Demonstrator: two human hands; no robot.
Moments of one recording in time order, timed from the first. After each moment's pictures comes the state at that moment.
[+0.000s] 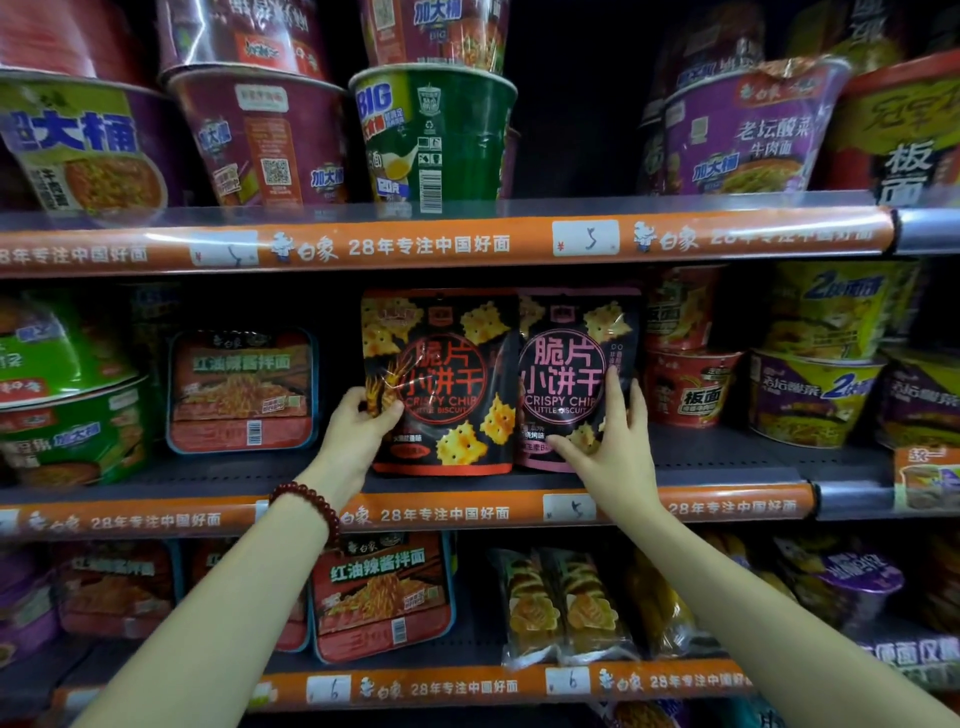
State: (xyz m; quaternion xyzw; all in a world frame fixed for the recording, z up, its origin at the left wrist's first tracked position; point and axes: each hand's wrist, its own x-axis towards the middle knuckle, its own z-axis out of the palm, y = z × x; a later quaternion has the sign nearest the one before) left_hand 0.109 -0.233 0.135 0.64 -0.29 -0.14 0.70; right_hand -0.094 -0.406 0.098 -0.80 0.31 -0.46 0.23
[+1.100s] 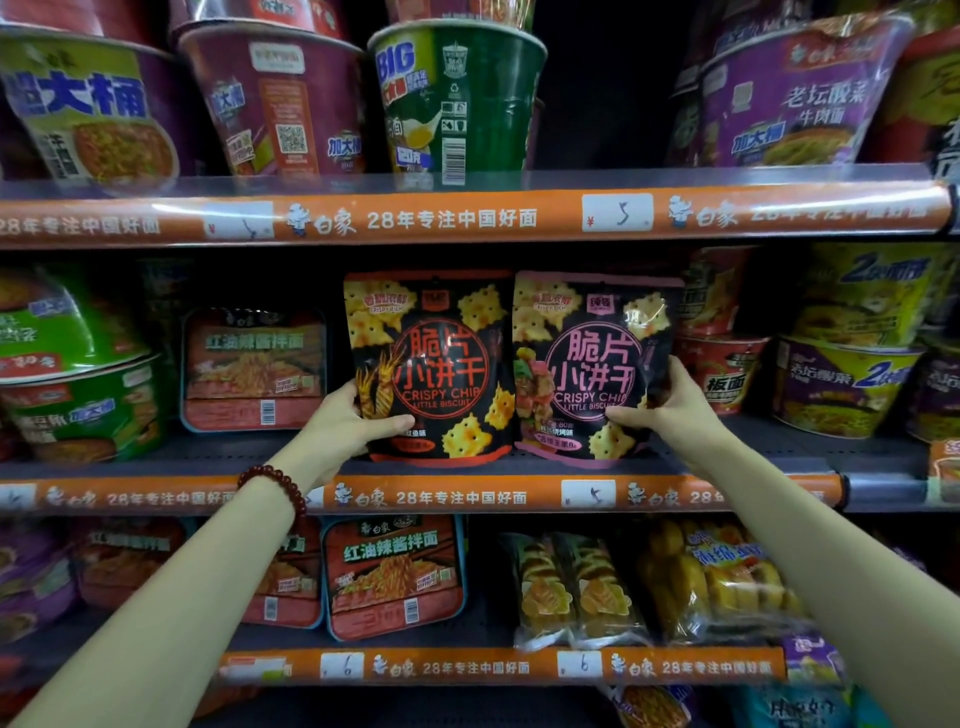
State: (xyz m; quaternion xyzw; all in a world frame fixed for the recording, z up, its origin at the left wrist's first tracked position) left_hand 0.135 -0.205 0.134 0.71 -0.35 -0.18 0.59; right_hand -0.118 -0.452 0.130 -0.73 0.25 -0.39 0.51
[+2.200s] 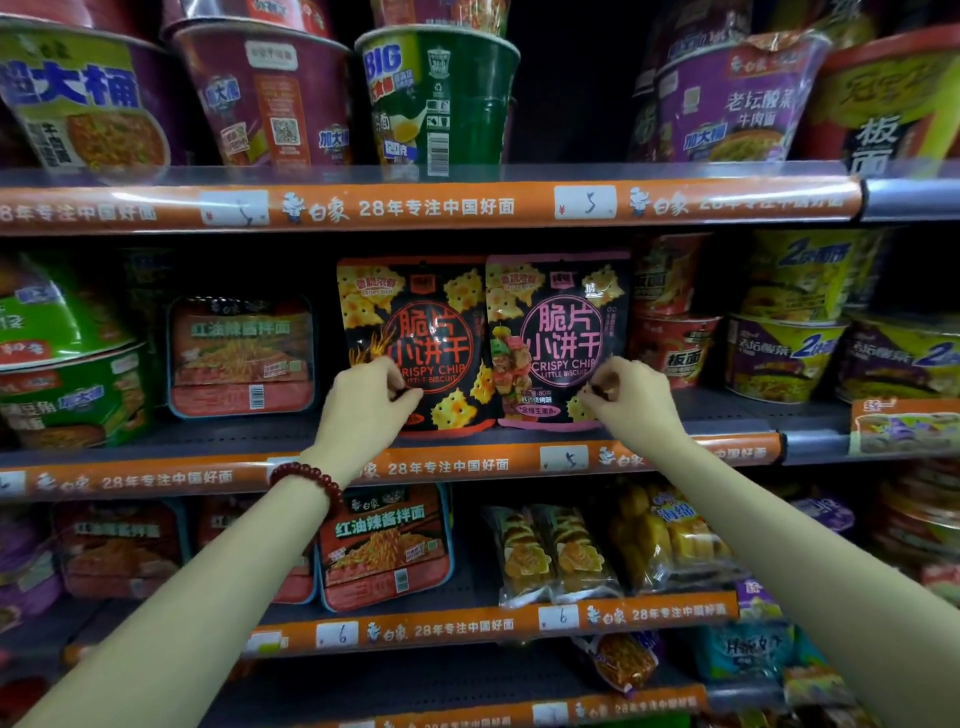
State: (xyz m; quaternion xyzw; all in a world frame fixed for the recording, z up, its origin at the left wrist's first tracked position) left_hand 0.082 -0.202 0.142 0.81 -0.43 0.17 0.37; right_hand -0.123 -0.402 0.127 -0.84 0.35 -0.40 0.14
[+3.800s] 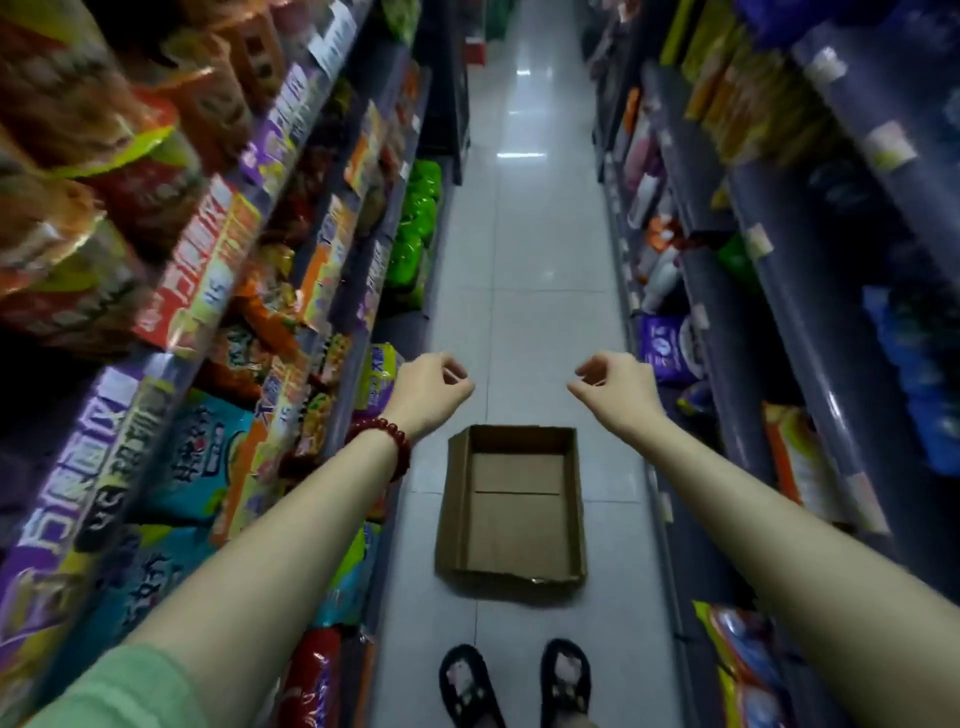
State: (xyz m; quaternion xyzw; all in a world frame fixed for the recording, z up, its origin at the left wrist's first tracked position) left_hand -0.529 -0.572 -0.209 0.42 -0.84 -0.36 0.02; right_hand -0.686 -0.420 -0.228 -0.27 0.89 -0.31 0.22
